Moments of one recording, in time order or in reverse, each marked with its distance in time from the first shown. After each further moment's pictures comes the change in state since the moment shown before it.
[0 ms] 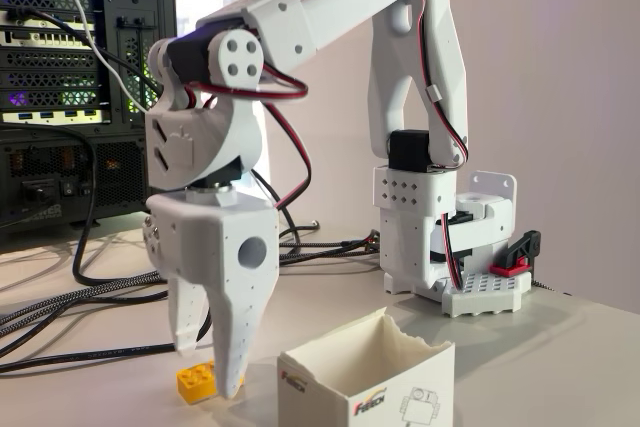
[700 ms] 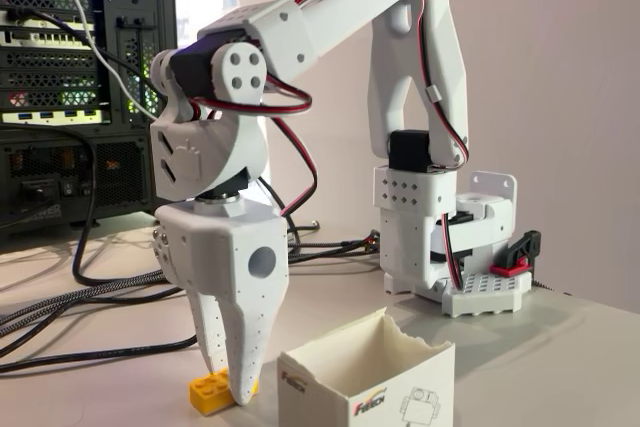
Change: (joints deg) arm 0.2 -0.7 1.1 1.6 -0.3
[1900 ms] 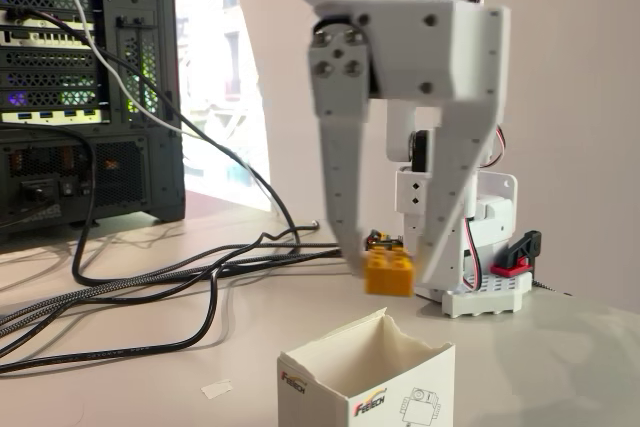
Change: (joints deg) arm -29.0 9.1 -26.0 25.7 -14.2
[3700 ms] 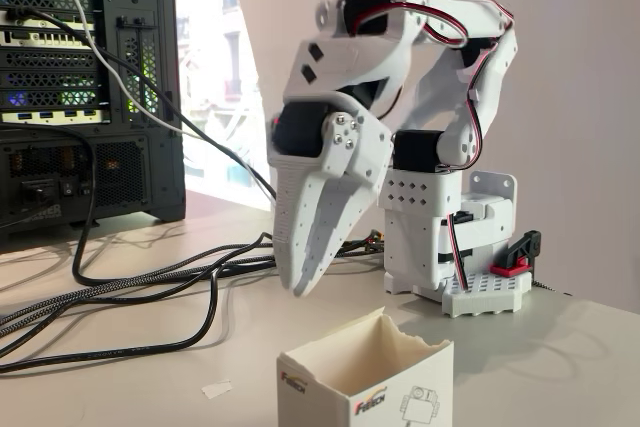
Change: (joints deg) arm 23.0 55.7 68.1 -36.0 -78.4
